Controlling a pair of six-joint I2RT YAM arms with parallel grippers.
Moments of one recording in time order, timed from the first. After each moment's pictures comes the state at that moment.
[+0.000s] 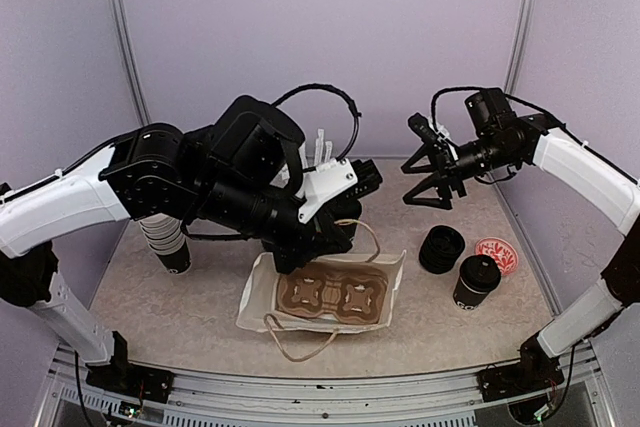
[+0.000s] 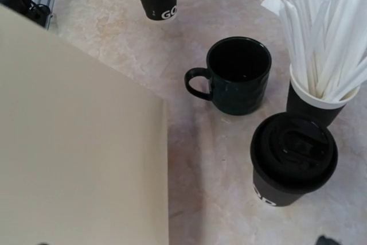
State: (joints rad) left arm -1.28 1.57 1.75 -0.86 -0.02 0.06; right arm 0.39 1.47 1.43 -0.81 -0.87 -0.65
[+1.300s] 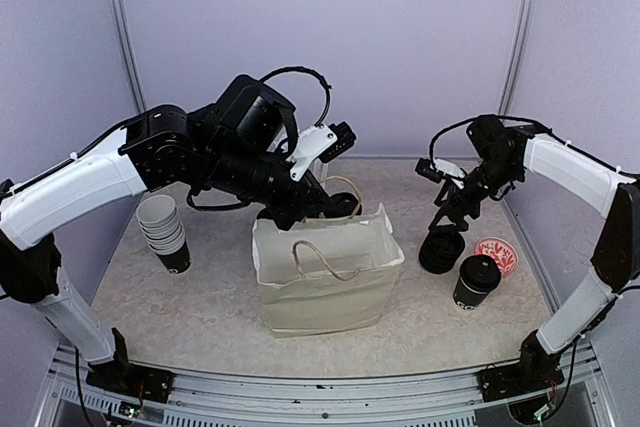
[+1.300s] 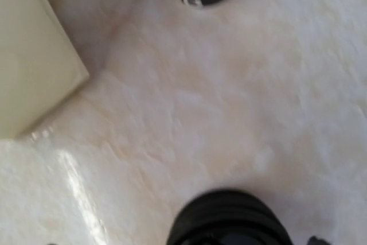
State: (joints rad) left arm -1.14 1.59 1.76 -0.86 -0.05 0.01; right arm 0.28 1.56 1.37 -0.99 -0.51 -0.79
